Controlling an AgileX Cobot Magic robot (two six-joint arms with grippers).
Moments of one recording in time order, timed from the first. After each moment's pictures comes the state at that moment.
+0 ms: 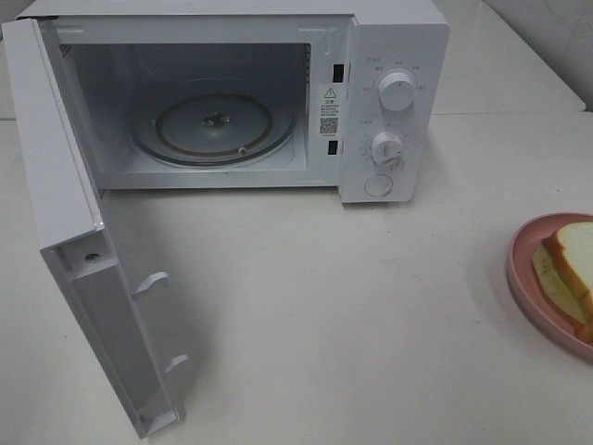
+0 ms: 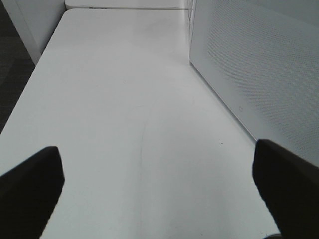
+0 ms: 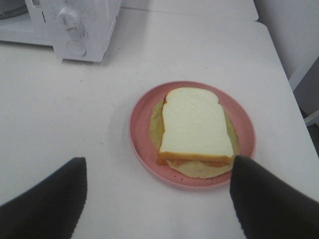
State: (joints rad) left arm 0.03 0.00 -0.52 0.00 1.08 0.00; right arm 0.05 0.03 -0.50 -0.05 1.00 -0.05
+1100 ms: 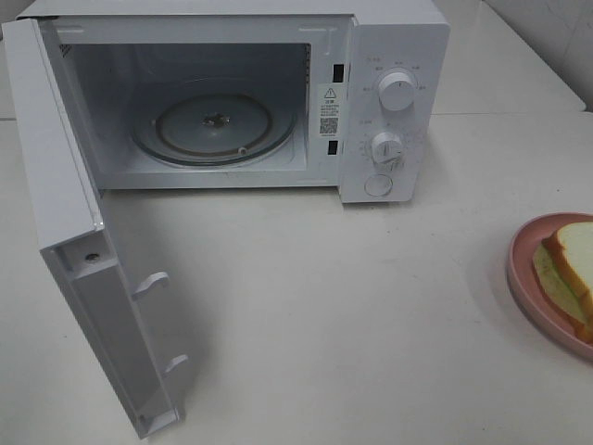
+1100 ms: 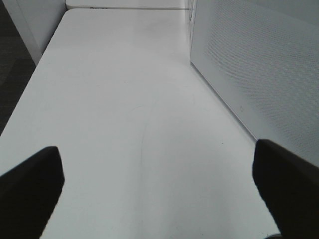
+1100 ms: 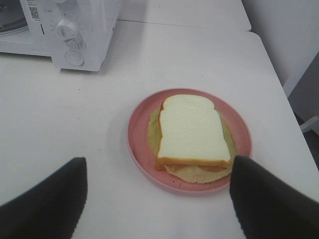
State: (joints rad) left arm 0.03 0.00 -0.52 0.01 1.08 0.00; right arm 0.04 0.00 -0.50 -0.05 1.00 -0.04
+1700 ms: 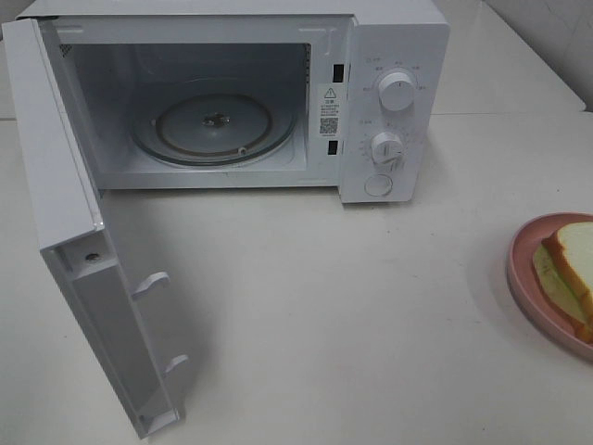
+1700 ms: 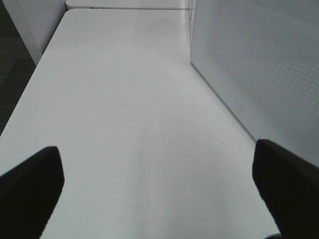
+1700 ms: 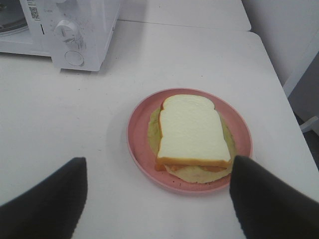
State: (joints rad) left arm 0.03 0.00 -0.52 0.01 1.08 0.00; right arm 0.04 0.00 -0.50 -0.05 1.00 -0.04
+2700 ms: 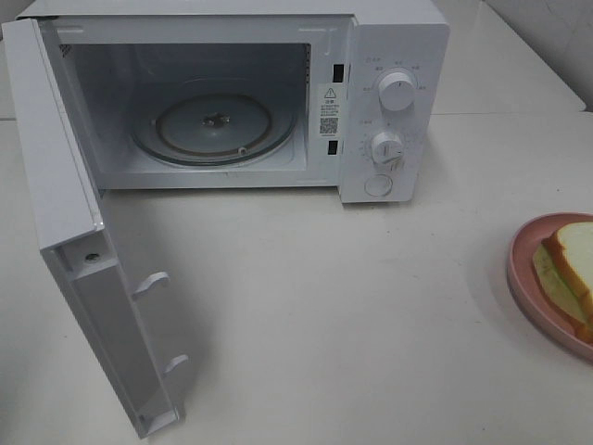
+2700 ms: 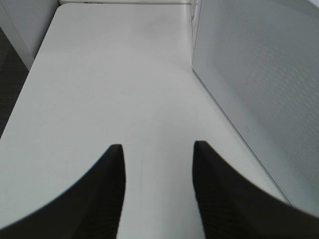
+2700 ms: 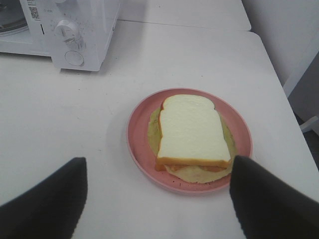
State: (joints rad) left arm 0.03 0.38 -0.57 0.01 0.84 0.00; right arm 0.04 0.00 -0.50 -0.05 1.00 -0.04
